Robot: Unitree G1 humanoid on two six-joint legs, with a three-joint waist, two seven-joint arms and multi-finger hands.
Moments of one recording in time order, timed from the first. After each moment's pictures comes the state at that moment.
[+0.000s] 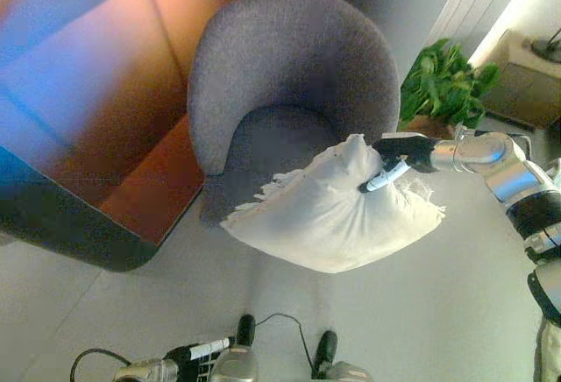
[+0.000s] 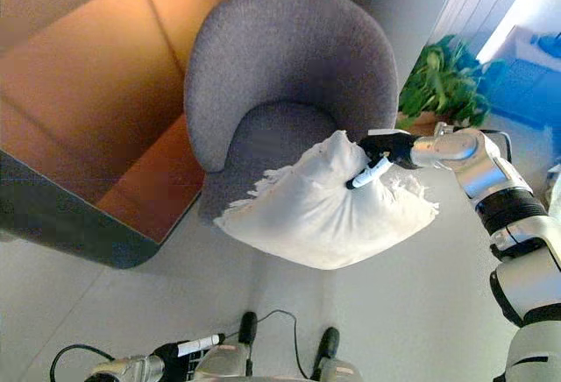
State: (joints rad) left arm -0.07 0.38 -0.15 1.19 -0.32 0.27 -0.45; right arm -0.95 -0.89 0.59 0.67 0.14 -0.01 0.81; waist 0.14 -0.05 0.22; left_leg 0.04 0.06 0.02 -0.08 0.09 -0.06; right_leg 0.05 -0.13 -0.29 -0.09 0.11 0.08
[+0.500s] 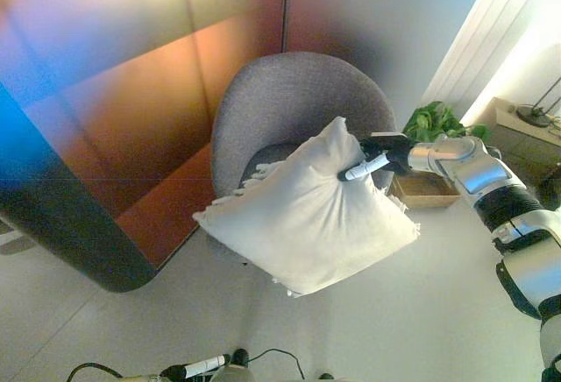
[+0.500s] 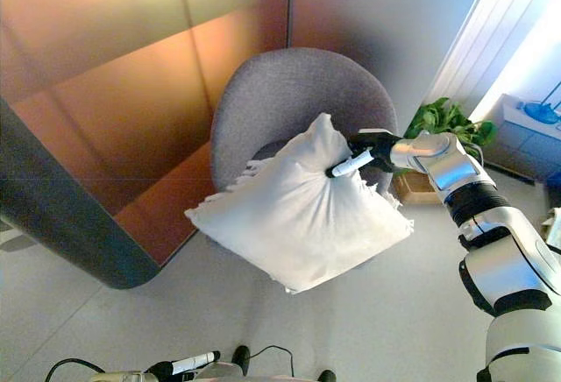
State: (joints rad) left arm -0.06 0.37 -0.15 1.22 -0.33 0.32 -0.42; right arm -0.98 -0.76 0.59 0.80 0.30 0.24 0.63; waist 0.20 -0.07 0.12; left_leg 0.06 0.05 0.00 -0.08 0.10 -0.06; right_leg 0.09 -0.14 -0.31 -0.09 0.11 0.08
